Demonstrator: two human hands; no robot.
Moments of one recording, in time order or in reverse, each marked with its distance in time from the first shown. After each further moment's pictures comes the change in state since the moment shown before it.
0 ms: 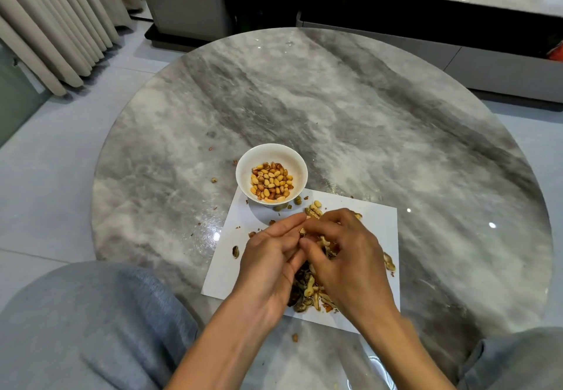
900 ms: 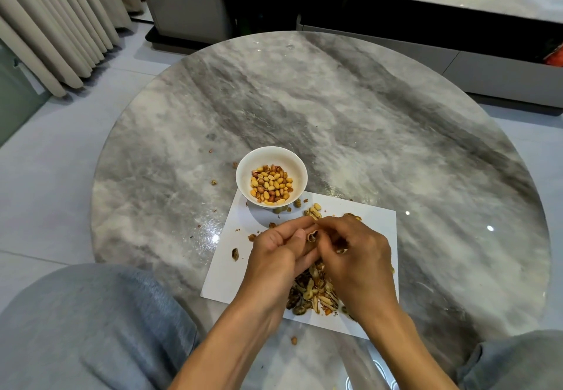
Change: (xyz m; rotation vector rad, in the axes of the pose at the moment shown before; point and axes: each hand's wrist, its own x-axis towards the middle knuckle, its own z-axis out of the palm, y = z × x) left_hand -0.008 -0.002 0.003 0.245 -0.101 0.110; right_hand 0.006 0.009 -0.001 0.000 0.156 -0.034
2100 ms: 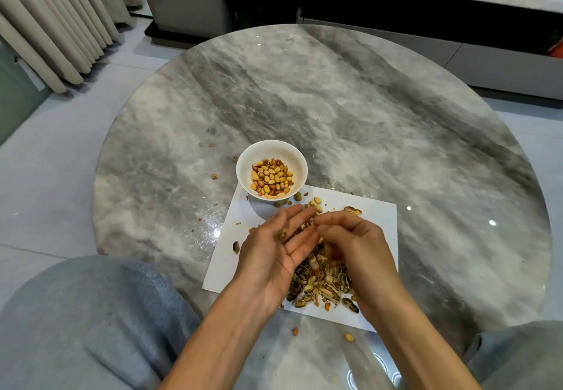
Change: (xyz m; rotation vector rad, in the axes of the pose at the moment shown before) left_hand 0.010 0.005 -0.008 -0.339 0.061 -0.172; right_hand 0.004 -0.015 -0.013 0.720 -0.235 0.687
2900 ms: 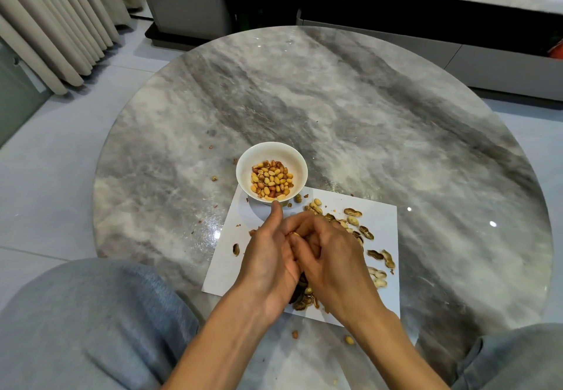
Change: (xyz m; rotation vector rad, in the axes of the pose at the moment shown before) left_hand 0.001 -0.006 -0.001 0.088 -0.087 -0.046; right_hand 0.003 0.023 0.017 -0.791 -0.028 -0.554
